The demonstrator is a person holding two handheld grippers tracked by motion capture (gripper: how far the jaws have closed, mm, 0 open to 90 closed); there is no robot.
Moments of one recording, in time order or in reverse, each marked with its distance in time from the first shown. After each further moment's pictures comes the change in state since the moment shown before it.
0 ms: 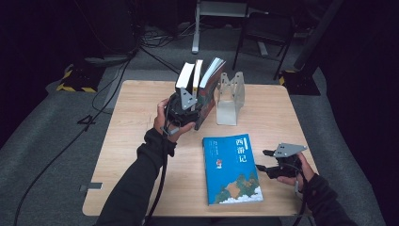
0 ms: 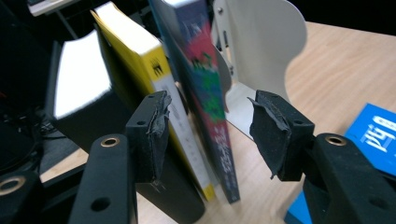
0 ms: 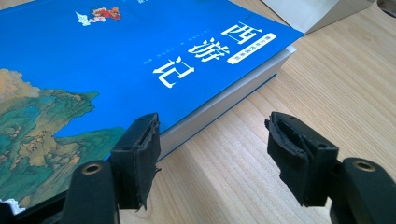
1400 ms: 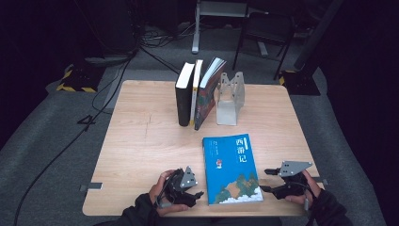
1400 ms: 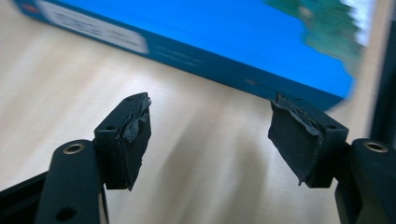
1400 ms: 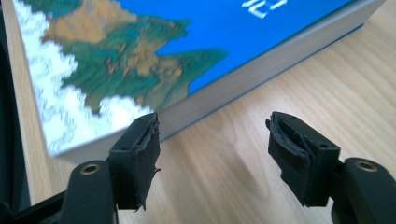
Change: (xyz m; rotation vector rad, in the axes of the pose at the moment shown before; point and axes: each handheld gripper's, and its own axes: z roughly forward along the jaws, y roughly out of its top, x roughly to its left) left arm -0.125 -0.146 -0.054 0.290 -0.475 0.093; right arm 0.029 -0.040 -0.015 0.032 0.164 -0.021
